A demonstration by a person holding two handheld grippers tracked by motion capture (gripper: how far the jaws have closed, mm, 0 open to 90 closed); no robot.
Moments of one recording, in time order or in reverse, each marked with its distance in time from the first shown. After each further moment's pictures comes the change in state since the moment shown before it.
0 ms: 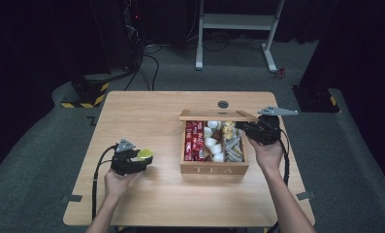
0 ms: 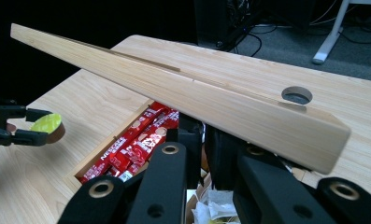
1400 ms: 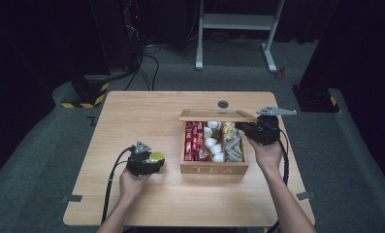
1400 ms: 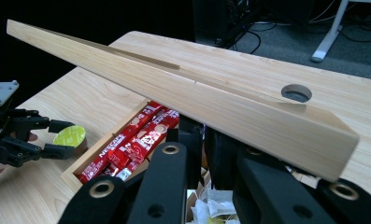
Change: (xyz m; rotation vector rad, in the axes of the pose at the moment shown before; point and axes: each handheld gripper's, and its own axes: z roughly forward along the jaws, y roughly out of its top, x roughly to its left) left arm -0.023 -0.002 0.039 0.043 0.020 0.023; right arm 0.001 0.000 0.001 0.013 -0.006 -0.007
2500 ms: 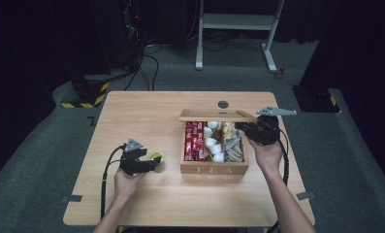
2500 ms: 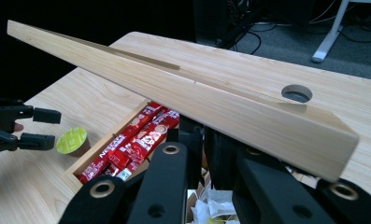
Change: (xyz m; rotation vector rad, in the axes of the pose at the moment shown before) left arm 0.010 0.007 -0.027 -0.078 -0.036 -0.037; right arm 0.000 -0.001 0.000 -0.004 0.002 0.001
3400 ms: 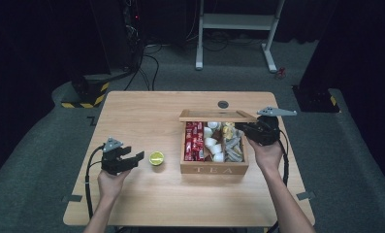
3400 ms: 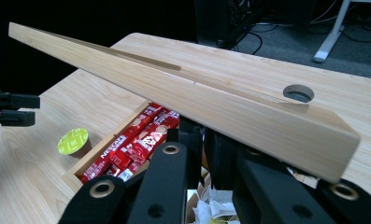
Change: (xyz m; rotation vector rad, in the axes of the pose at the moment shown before) left arm 0.033 -0.009 -0.039 -0.069 0.084 -0.080; right arm 0.000 -0.001 0.000 -0.003 0.003 0.005
